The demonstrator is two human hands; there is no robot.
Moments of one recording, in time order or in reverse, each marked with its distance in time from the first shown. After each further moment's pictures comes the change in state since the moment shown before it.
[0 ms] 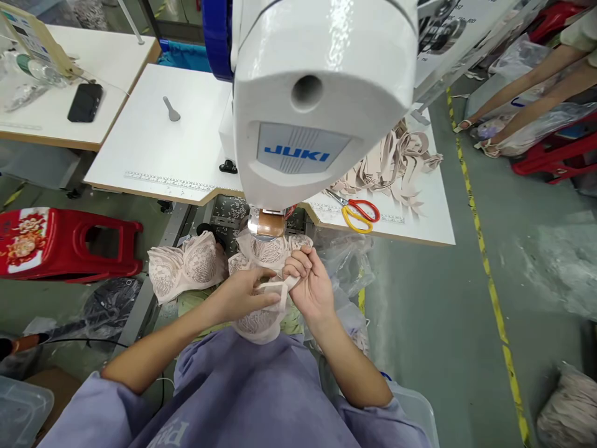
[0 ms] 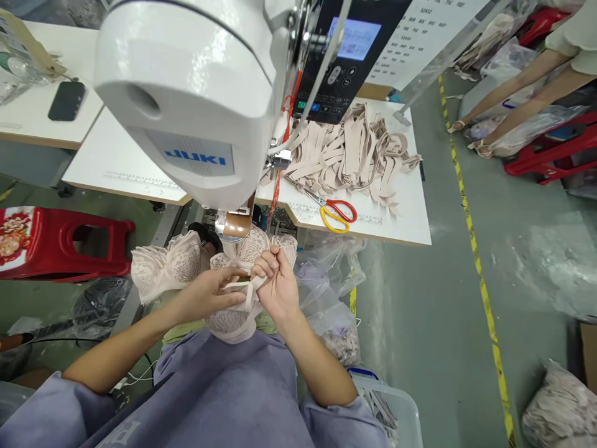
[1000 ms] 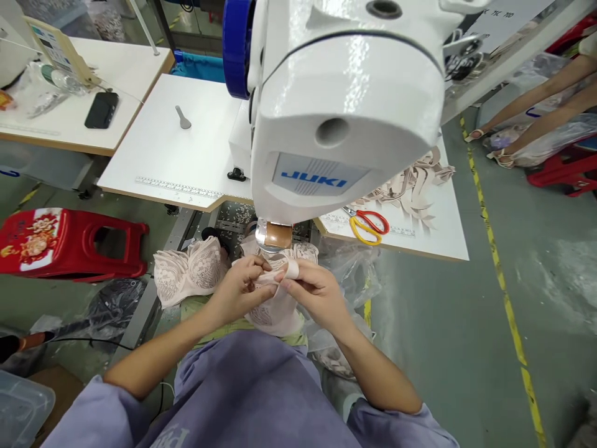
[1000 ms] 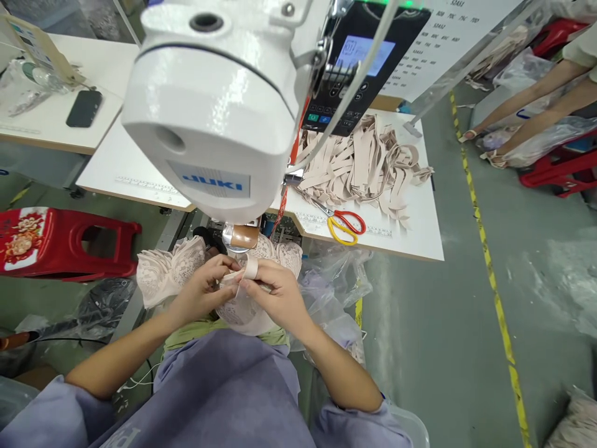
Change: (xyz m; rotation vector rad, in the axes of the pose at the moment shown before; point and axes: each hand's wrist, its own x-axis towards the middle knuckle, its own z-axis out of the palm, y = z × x) left_hand 0.001 0.004 -0.010 0.012 0.245 0.250; right_hand -0.004 -0.017 0.024 -1.652 -0.426 -0.373
